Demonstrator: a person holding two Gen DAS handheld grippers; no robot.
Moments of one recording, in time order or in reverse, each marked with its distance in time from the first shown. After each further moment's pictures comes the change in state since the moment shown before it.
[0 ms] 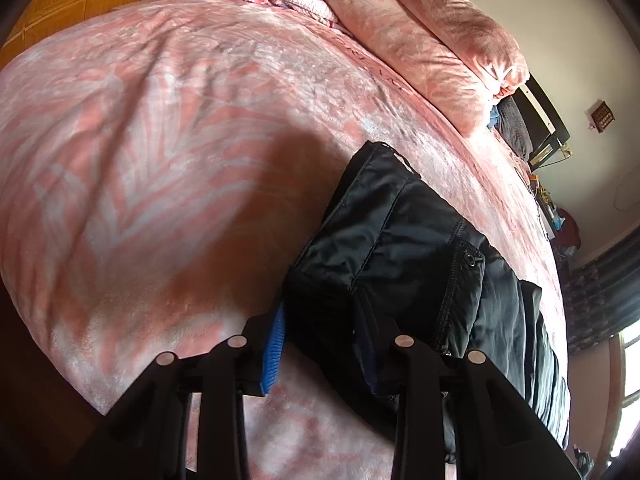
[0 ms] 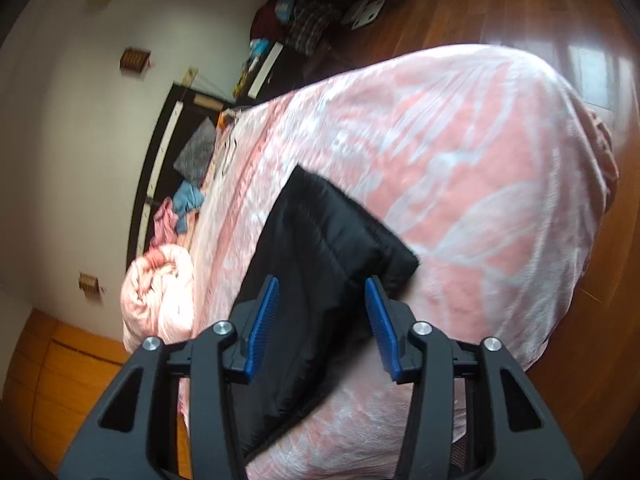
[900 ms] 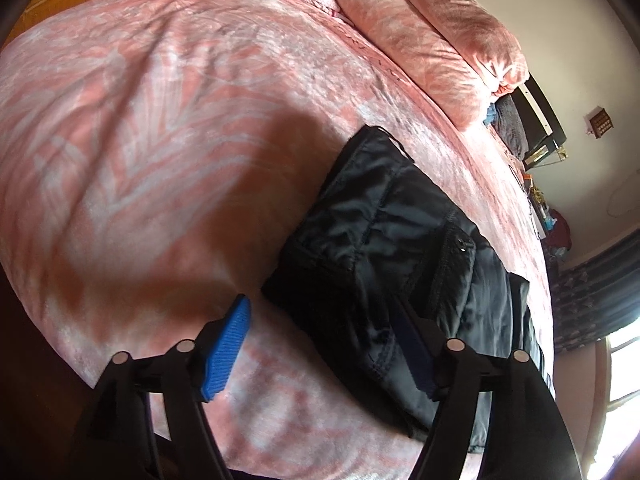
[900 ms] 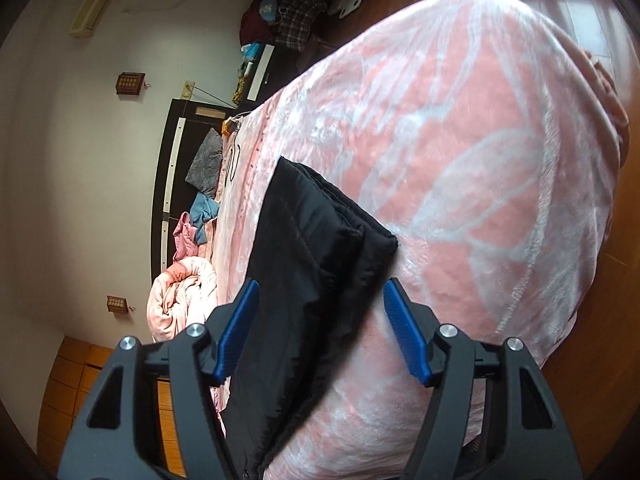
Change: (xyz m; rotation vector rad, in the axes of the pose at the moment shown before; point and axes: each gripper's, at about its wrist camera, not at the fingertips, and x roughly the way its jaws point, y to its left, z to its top) left arm -0.001 0.000 -0.007 -0.029 0.055 -0.039; right arm 0.030 -0.034 -0.012 0.115 0.043 0.075
